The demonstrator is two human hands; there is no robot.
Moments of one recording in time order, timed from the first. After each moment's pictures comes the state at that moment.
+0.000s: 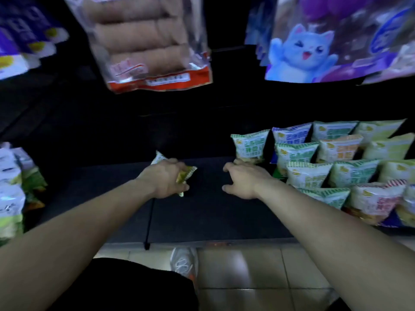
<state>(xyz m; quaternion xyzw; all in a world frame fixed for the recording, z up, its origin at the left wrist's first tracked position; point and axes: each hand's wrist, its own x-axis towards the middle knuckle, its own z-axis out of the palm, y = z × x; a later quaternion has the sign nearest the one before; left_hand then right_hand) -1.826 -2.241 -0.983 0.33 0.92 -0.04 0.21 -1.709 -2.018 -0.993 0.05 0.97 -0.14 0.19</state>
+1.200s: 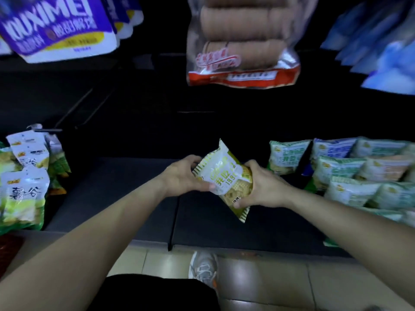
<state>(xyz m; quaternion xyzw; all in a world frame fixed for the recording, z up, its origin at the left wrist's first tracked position) -1.840 -2.302 -0.976 0.21 0.88 0.33 0.28 -1.741 -2.062 -1.015 0.06 0.95 -0.28 0.12</state>
